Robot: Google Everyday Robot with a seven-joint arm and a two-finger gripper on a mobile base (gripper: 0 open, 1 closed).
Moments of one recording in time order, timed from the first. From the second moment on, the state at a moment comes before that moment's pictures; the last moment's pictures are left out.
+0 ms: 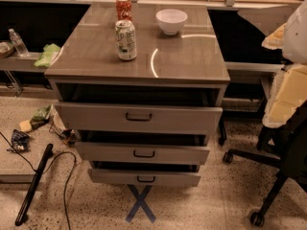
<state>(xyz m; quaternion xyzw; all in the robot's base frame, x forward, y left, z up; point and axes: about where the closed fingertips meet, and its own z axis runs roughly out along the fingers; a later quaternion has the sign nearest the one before) 0.438 -0.217 0.976 -0.60 0.78 -0.03 0.16</state>
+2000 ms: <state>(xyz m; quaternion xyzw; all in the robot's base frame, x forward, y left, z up) 0.641 -0.041 0.996 -0.48 0.69 0.18 0.51</state>
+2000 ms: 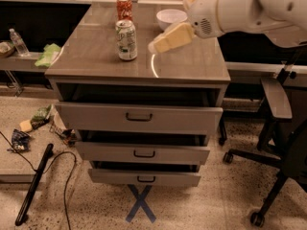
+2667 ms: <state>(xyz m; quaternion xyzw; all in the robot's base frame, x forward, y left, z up) 0.673 0.024 0.986 -0.48 0.68 0.20 0.51</state>
